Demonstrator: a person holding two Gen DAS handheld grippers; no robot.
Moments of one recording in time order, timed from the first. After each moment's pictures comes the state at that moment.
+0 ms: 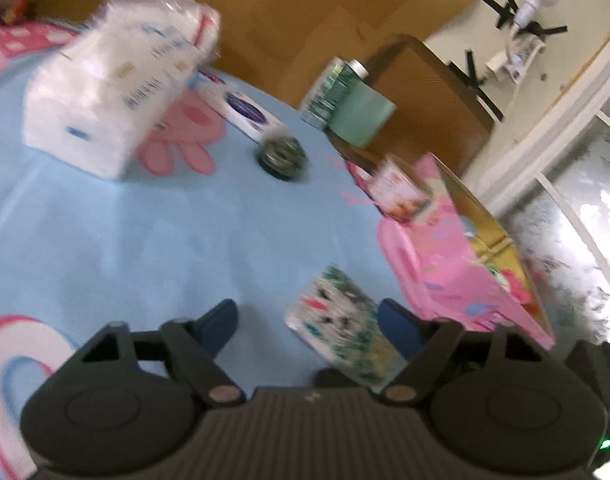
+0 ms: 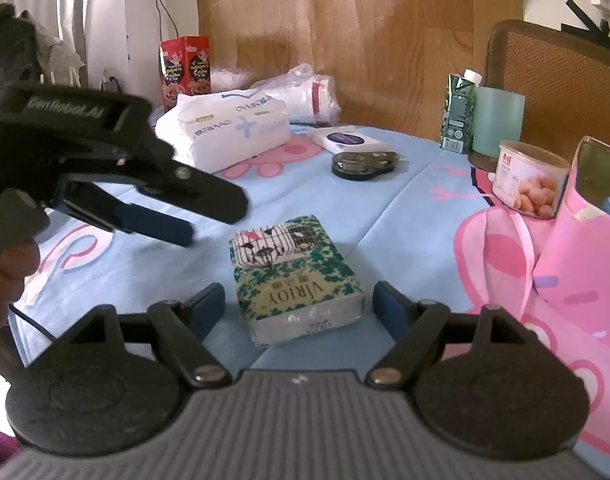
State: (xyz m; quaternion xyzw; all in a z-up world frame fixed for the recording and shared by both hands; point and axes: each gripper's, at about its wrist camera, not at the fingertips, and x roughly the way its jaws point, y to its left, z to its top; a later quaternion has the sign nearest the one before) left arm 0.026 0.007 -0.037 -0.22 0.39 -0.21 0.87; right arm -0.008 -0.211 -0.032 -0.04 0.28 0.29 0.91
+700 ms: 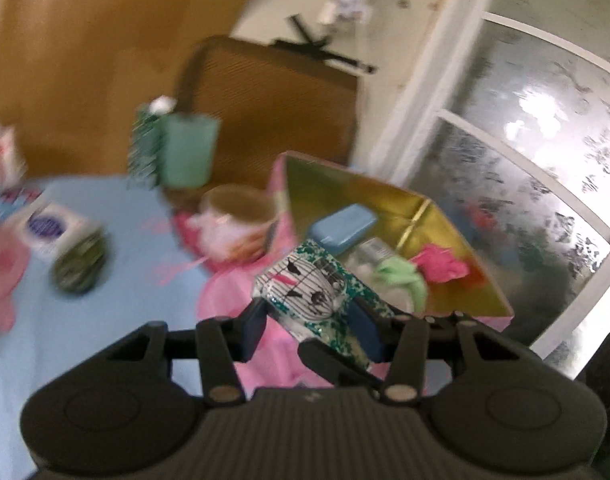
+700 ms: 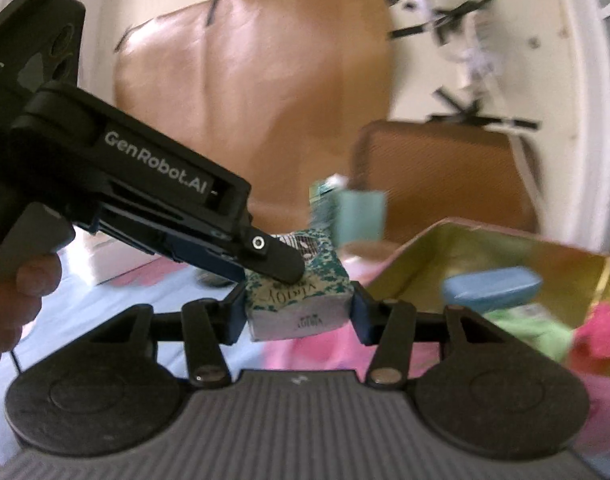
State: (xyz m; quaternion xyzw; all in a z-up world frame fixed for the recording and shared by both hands) left arm 0.051 -0.161 0.040 -0.05 0.32 -0.32 0.89; right arm -0.019 -0.310 0.017 -0.01 0.13 0.16 0.98
